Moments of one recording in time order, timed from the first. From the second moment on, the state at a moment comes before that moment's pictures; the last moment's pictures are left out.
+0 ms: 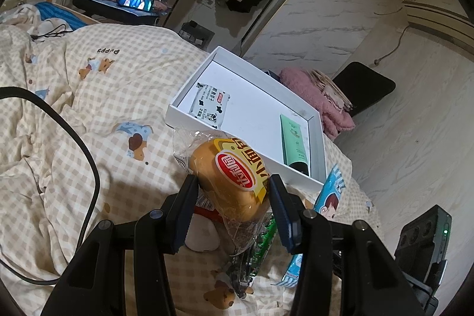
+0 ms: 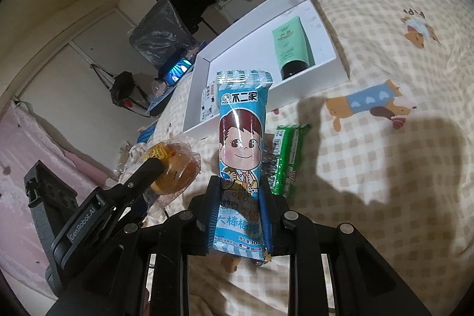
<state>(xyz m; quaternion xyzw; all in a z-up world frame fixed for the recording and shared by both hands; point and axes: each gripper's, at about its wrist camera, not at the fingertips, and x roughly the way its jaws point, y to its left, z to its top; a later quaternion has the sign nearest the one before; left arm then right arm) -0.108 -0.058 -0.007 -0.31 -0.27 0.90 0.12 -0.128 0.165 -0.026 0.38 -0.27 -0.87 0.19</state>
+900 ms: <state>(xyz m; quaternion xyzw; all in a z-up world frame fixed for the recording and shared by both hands) -0.106 -0.048 -0.001 -0.30 -0.25 0.91 0.13 -0.122 0.168 -0.015 0.34 -0.28 -0.88 0.20</state>
